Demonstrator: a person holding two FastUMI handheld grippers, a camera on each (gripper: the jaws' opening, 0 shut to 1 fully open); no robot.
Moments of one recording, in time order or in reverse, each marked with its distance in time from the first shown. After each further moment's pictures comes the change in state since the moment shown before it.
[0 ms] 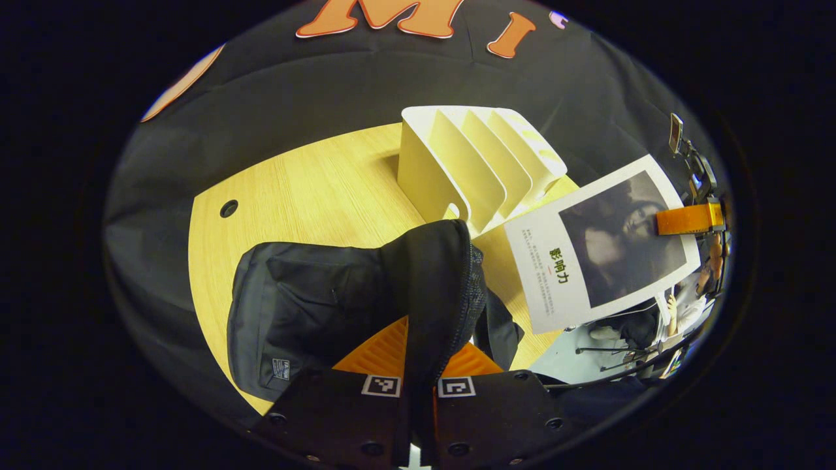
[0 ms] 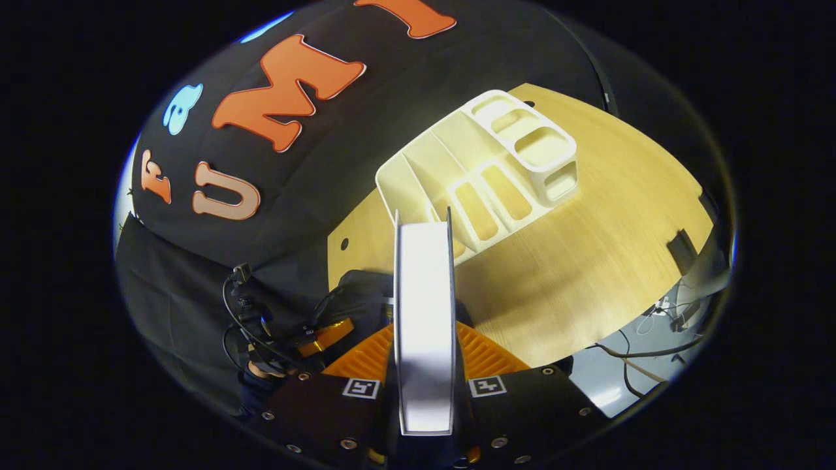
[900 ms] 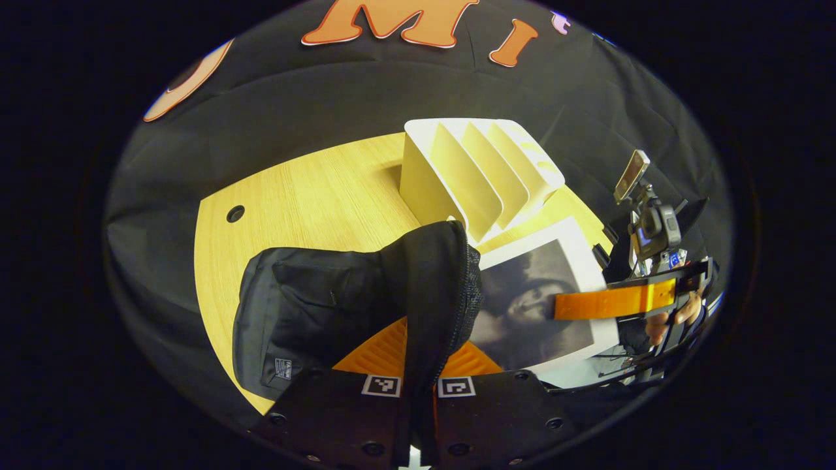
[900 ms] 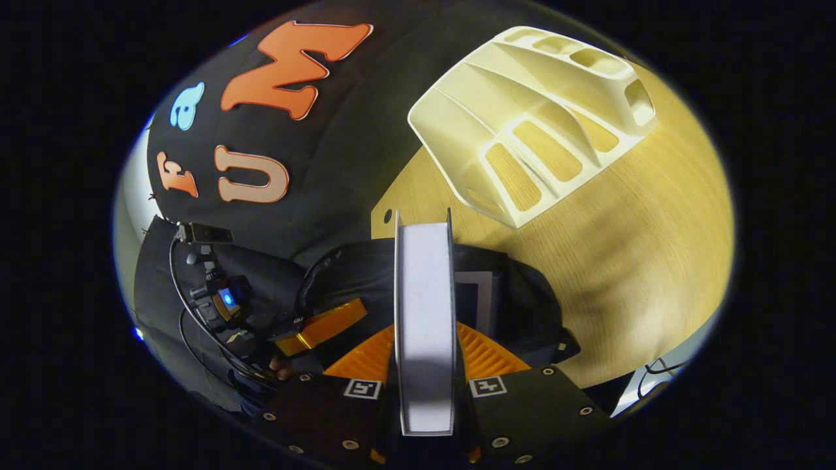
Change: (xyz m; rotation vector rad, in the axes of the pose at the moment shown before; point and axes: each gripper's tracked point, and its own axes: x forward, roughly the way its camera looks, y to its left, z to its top) left arm -0.010 -0.002 0.012 -0.025 -0.050 0.012; right arm 0.124 0.049 -0.073 0.055 0.084 0.265
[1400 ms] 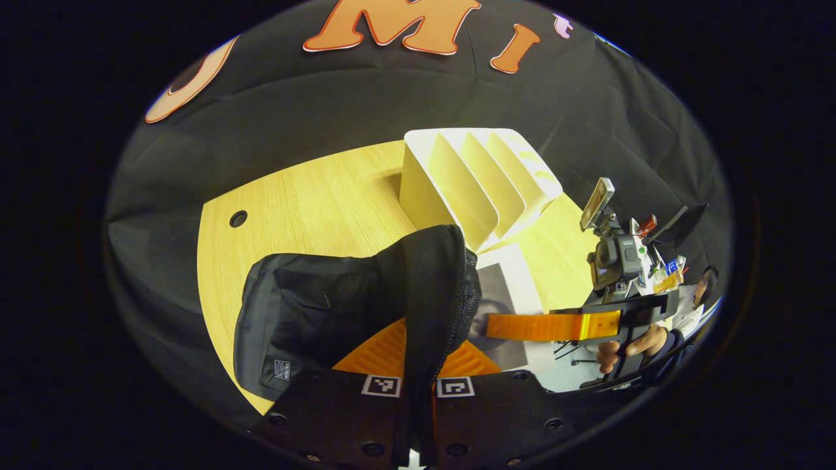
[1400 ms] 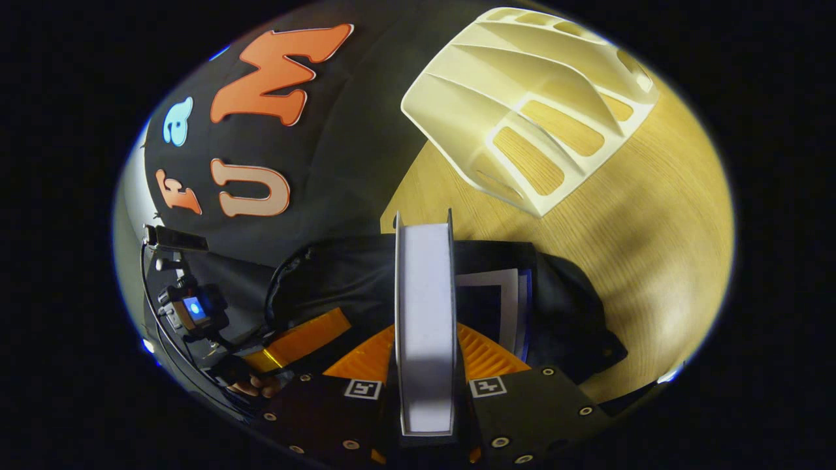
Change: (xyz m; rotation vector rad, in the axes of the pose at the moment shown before) left arm -0.011 -0.008 0.011 -0.004 -0.020 0.001; right arm 0.055 0.005 -0.006 0.073 -0.040 0.074
